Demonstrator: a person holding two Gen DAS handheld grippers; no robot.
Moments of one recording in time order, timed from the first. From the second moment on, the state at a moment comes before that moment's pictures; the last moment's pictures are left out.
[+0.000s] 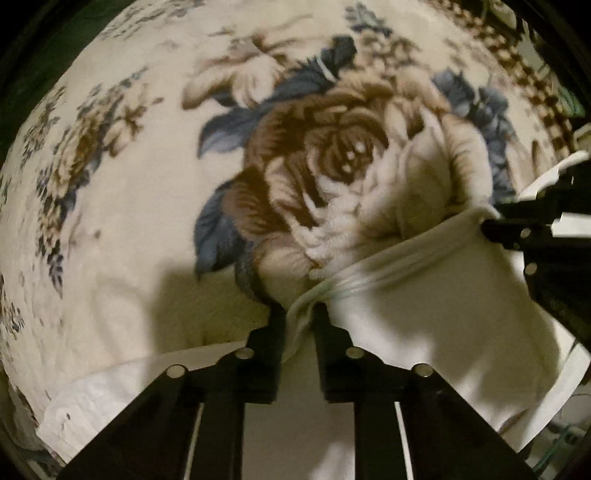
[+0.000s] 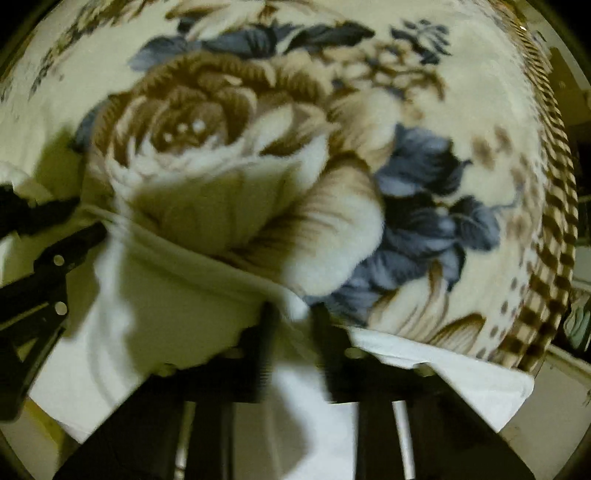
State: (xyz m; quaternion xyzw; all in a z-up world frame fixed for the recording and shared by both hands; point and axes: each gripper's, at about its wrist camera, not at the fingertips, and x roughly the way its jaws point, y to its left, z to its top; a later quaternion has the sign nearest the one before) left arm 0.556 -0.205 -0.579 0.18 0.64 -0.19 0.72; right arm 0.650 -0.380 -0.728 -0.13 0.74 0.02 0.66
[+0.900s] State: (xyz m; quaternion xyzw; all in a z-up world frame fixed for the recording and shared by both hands) left arm 0.220 -0.162 -0.534 -0.01 0.69 -0.09 0.71; right arm 0.265 -0.345 -0.645 -0.05 0.72 0.03 0.69
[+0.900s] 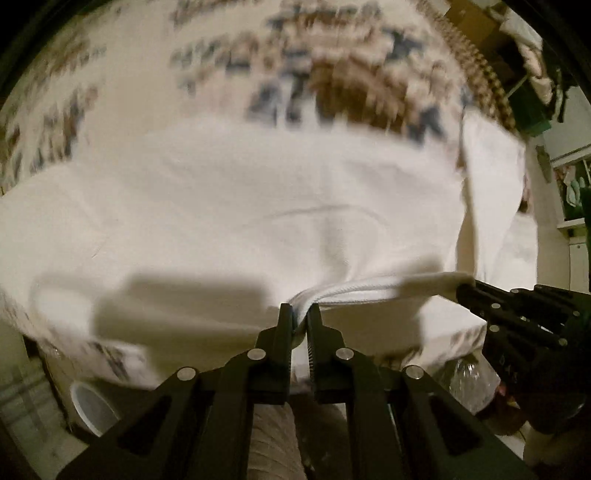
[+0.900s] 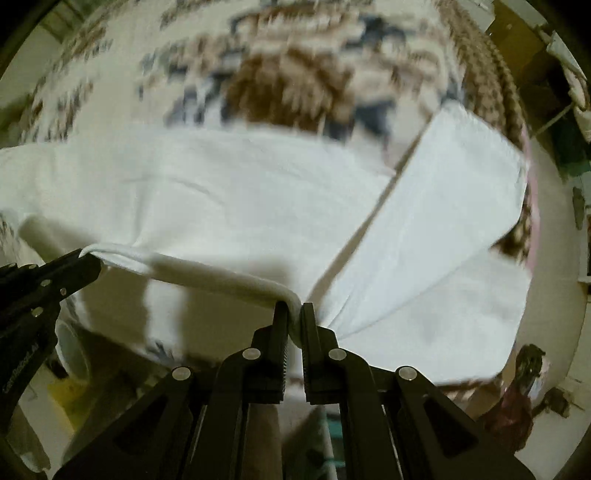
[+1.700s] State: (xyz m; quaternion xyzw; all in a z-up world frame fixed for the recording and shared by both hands) left arm 0.319 -0.193 -0.557 0.01 0.64 0.01 0.77; right arm 0.353 -0.509 -0.632 0.15 0.67 -0.16 0.71
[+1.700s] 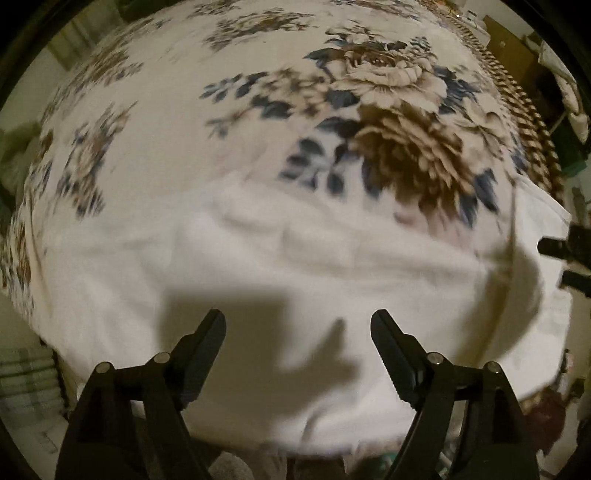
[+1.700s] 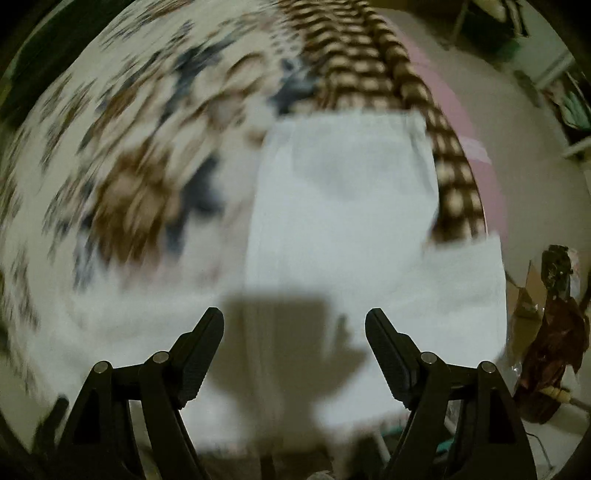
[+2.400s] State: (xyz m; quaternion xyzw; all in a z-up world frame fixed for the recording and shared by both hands) left arm 0.299 -0.247 -0.563 0.04 0.66 -0.06 0.75; right arm 0.200 -0.625 -0.593 0.24 0.58 -0.33 0.70
